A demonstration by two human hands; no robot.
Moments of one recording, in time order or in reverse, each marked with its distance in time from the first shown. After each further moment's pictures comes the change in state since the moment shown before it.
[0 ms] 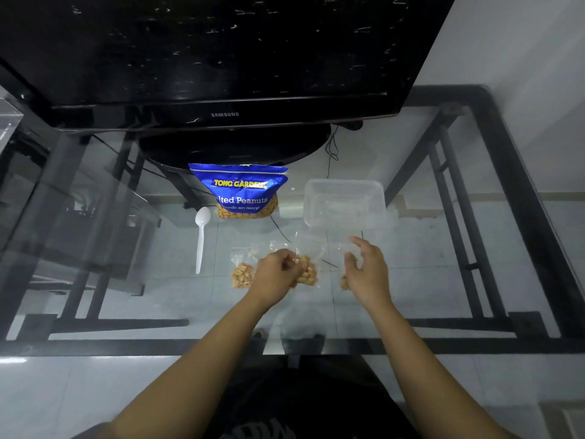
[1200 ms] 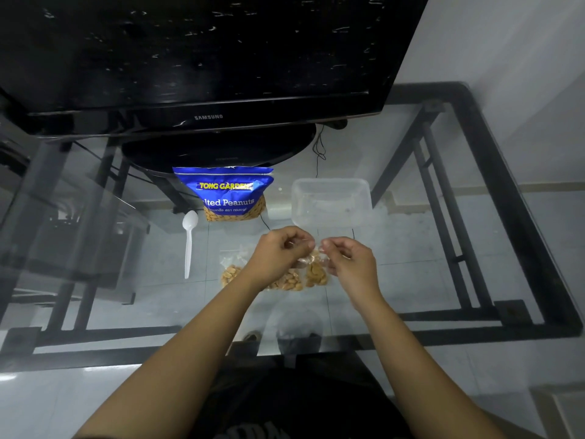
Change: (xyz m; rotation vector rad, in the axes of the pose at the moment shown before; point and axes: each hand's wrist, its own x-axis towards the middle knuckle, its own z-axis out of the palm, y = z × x) left_hand 0.008 0.046 -0.005 -0.166 -0.180 0.183; right_hand -0.008 -0.019 -0.001 0.439 -0.043 0.006
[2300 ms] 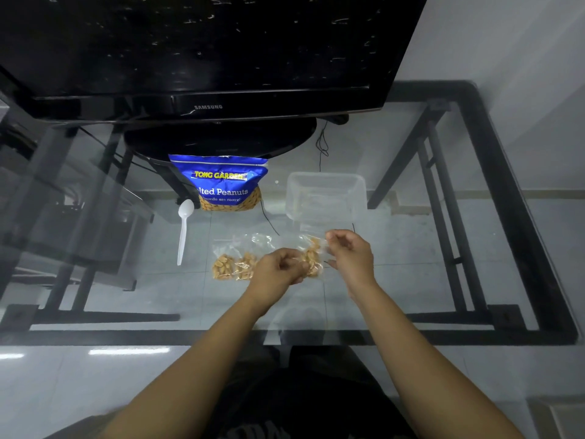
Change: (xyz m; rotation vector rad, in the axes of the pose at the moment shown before) left_hand -0.026 -0.033 0.041 -0.196 0.119 -0.222; right_hand 0.021 0.015 -0.019 -0.030 0.039 0.114
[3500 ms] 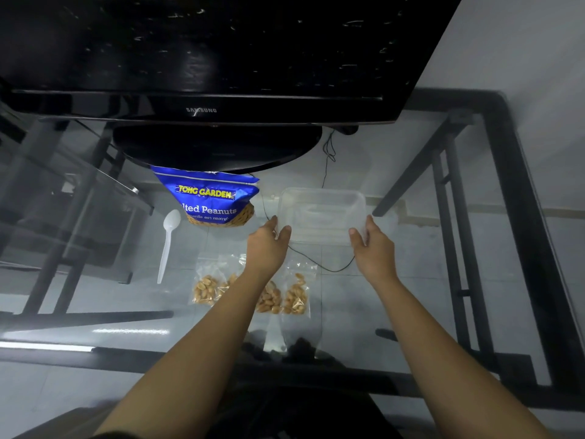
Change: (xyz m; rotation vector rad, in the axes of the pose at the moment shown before) left_hand 0.094 0.051 0.006 0.514 0.343 -0.012; right_hand 0.092 -0.024 -0.033 -0.556 -0.062 -0.134
